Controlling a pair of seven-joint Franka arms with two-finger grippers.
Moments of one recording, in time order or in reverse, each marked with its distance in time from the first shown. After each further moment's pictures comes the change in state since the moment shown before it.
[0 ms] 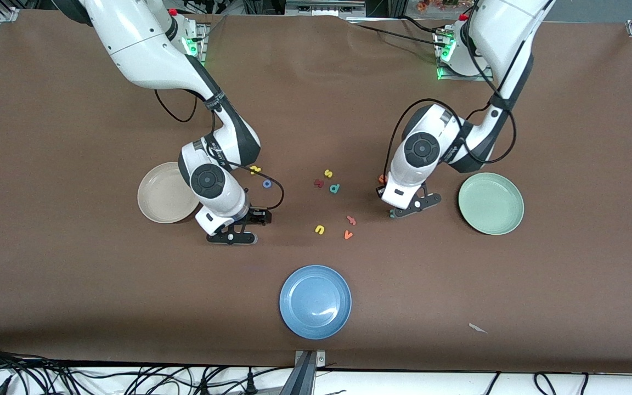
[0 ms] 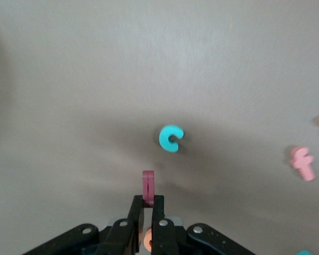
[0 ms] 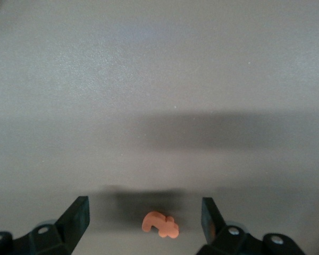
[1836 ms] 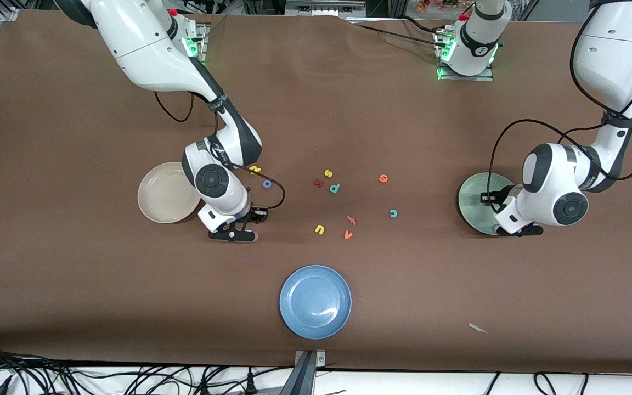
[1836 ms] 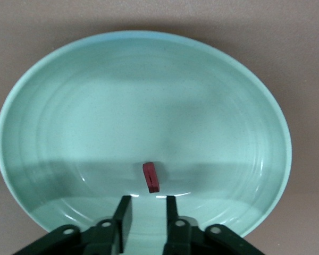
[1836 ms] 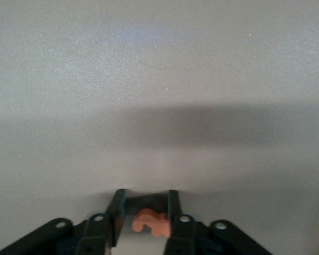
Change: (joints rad) left arm 0.485 0.073 0.011 -0.001 0.003 -0.227 0.826; right arm 0.011 0.007 -0.009 -0.032 0.000 0.021 0.036
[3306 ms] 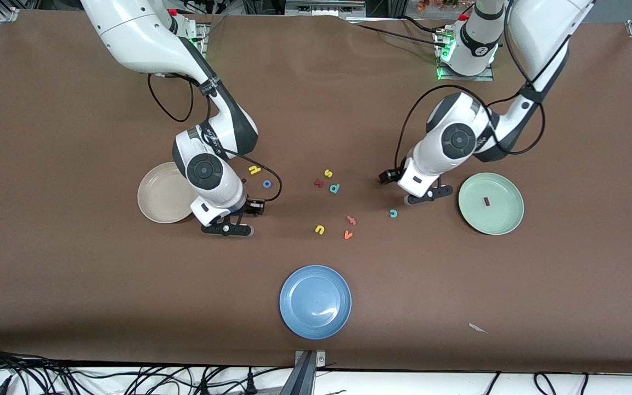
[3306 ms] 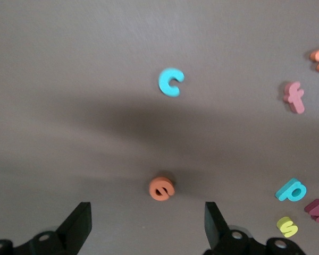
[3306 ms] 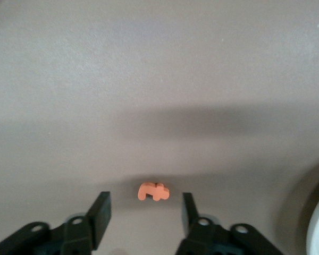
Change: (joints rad) left arm -0.073 -0.107 -0.421 -0.223 -0.031 0.367 -0.735; right arm -0.007 -0.099 0.013 -0.024 0.000 -0.114 0.014
